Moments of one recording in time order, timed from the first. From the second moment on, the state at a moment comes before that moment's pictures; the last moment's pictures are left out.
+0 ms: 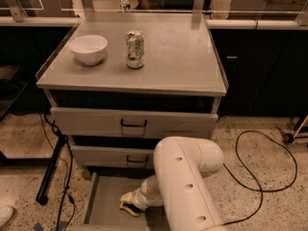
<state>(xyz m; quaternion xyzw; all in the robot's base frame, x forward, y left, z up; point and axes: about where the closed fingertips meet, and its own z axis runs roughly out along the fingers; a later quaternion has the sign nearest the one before) 0.533 0.105 0.123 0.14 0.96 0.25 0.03</state>
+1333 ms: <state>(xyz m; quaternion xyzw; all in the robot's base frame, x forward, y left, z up) 0.544 0.107 0.122 0.14 0.96 0.25 0.04</state>
